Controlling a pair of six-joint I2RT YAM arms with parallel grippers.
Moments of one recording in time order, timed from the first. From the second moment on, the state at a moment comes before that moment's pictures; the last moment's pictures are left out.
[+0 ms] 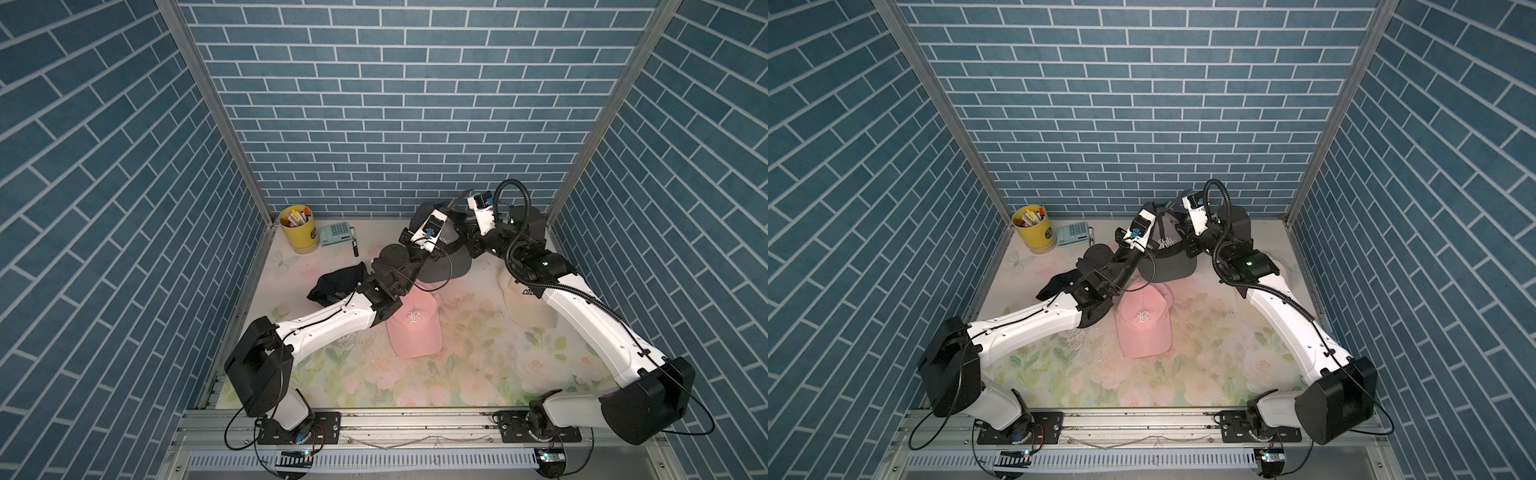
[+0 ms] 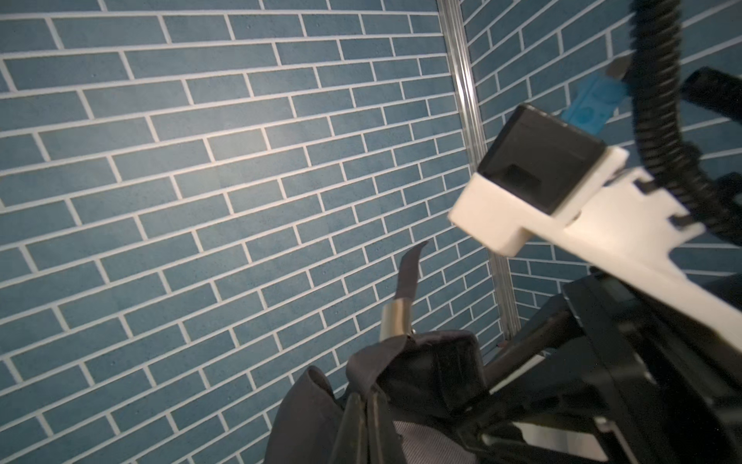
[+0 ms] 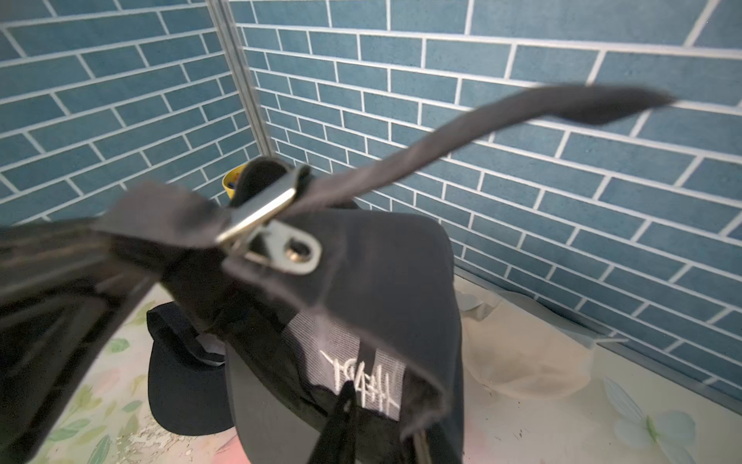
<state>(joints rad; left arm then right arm) -0.86 1.57 1.17 0.67 -0.29 0.35 0.47 1.34 1.29 -0.23 -0.29 -0.08</state>
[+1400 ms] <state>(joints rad) -0.86 1.57 1.25 0.52 -0.19 0.30 0.48 1.34 1.28 -0.18 -0.21 -0.27</state>
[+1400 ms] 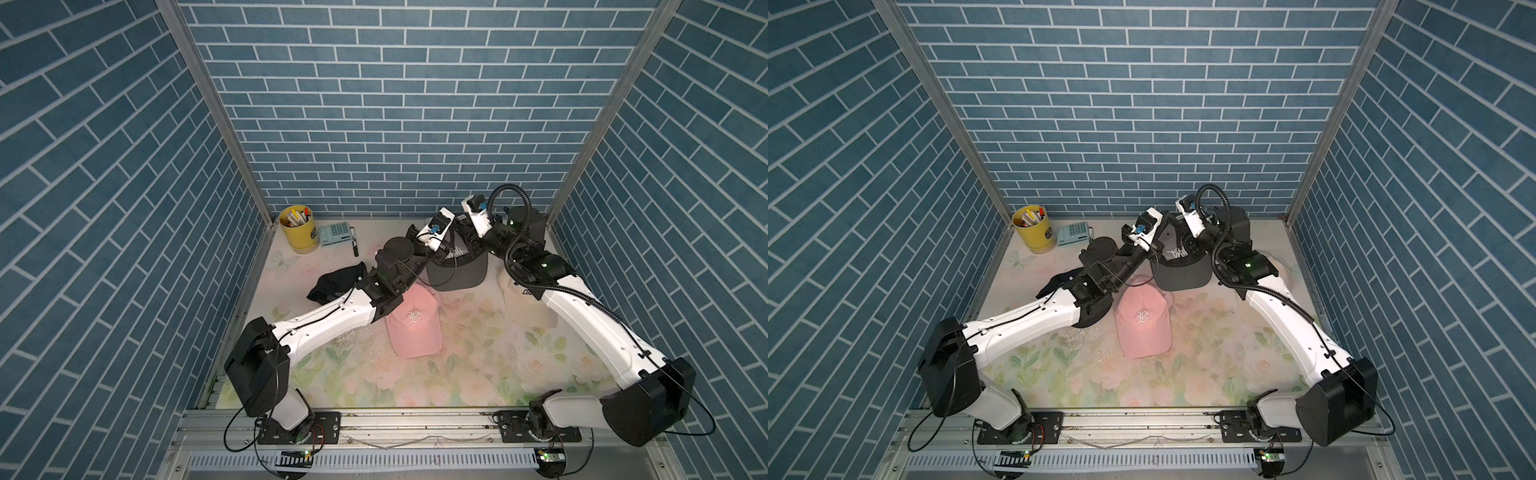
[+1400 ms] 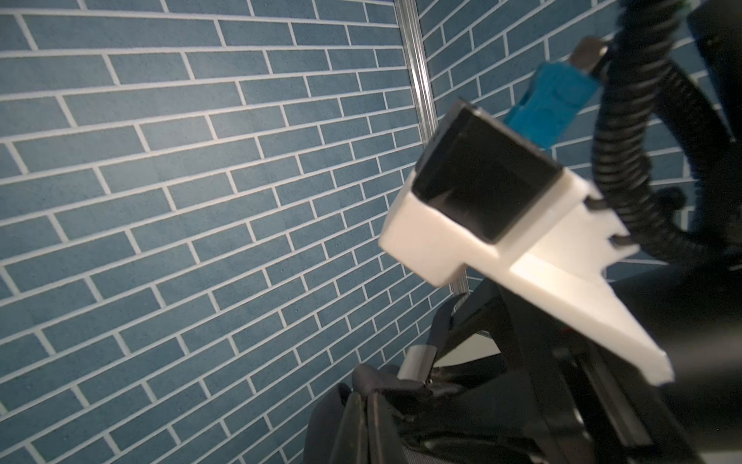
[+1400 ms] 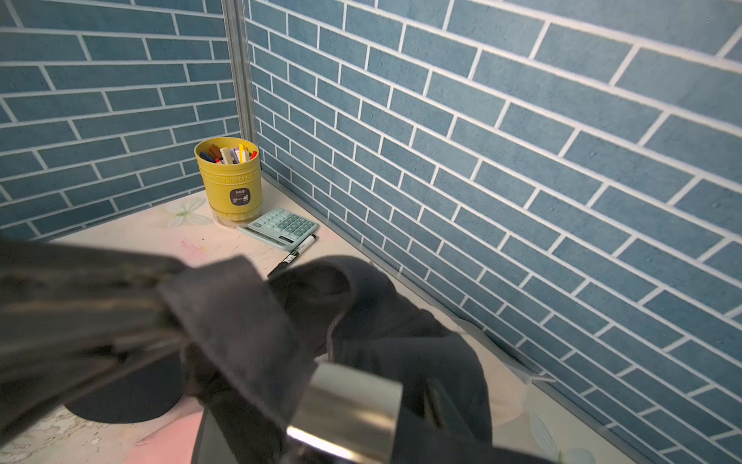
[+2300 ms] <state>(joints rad) -0.86 1.57 1.18 0.38 -0.16 0.29 0.47 1.36 1.26 -0.07 0.07 -0.08</state>
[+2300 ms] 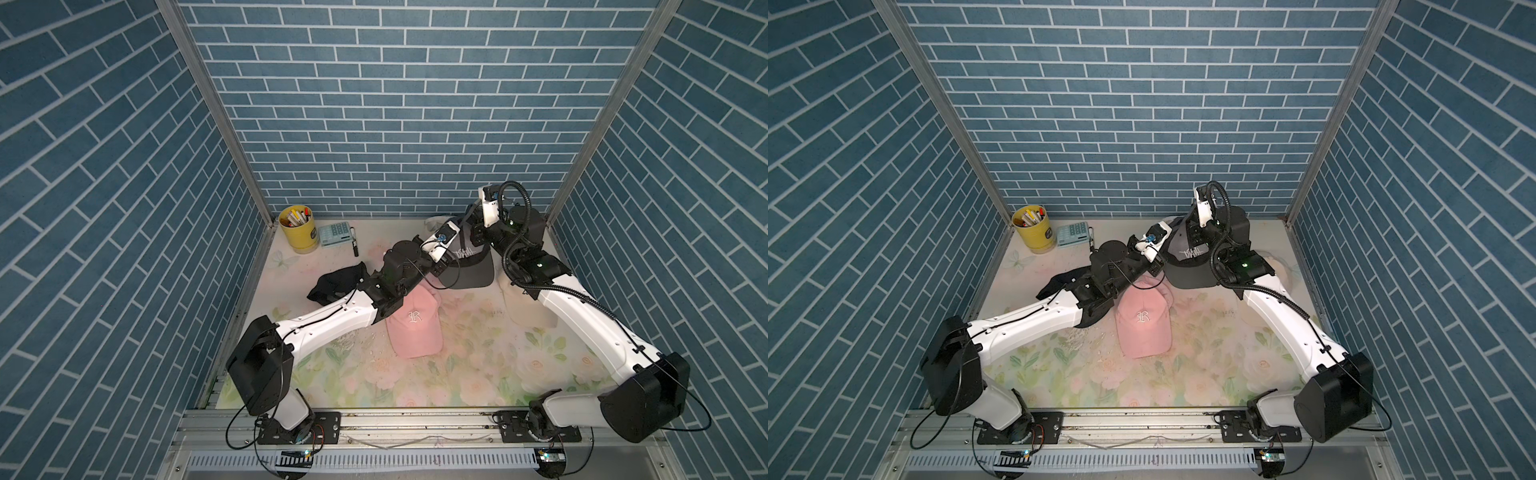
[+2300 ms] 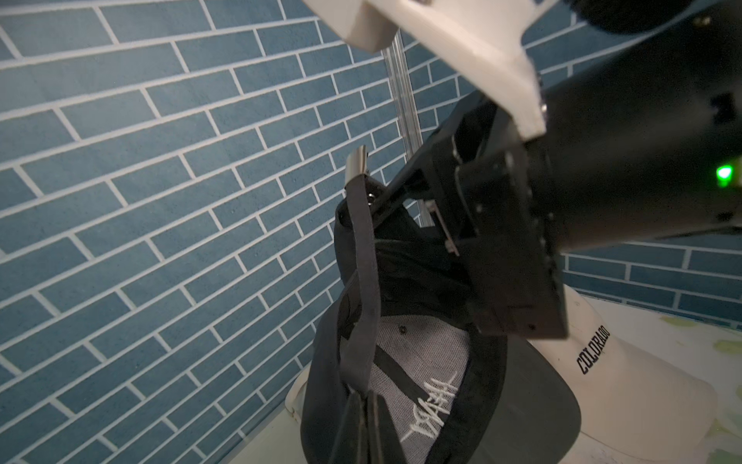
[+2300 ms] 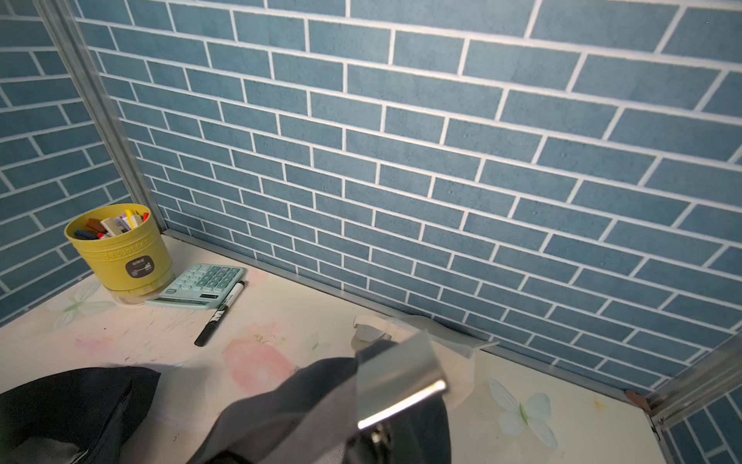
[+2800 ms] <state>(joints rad) -0.72 1.59 1.19 0.44 -0.19 0.01 0.47 1.41 1.40 -0.27 0.27 0.07</state>
